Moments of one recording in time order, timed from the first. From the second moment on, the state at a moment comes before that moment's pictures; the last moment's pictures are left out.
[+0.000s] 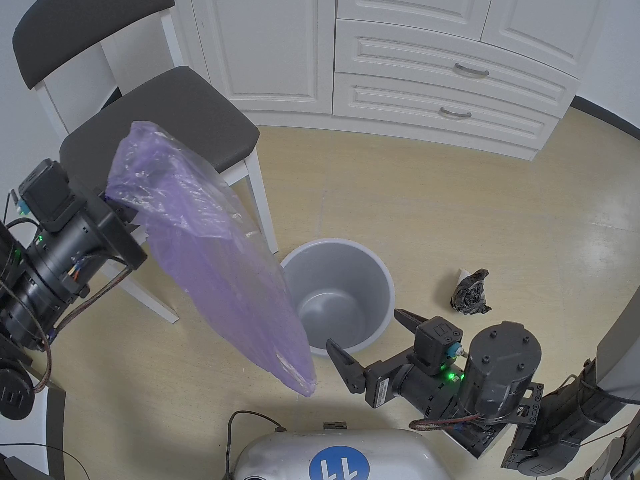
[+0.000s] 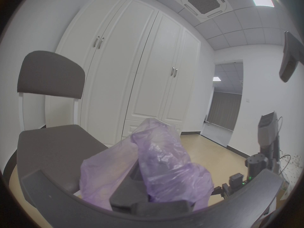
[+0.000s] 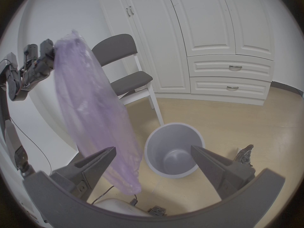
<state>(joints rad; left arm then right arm) -0.41 1.38 -0.47 -1.27 -0.24 -0.04 0.96 1.91 -0.45 -1.34 -0.43 0.11</state>
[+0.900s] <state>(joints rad) -0.52 1.39 -0.50 -1.27 -0.13 -0.04 0.95 1.97 -0.56 -1.33 -0.40 0.28</state>
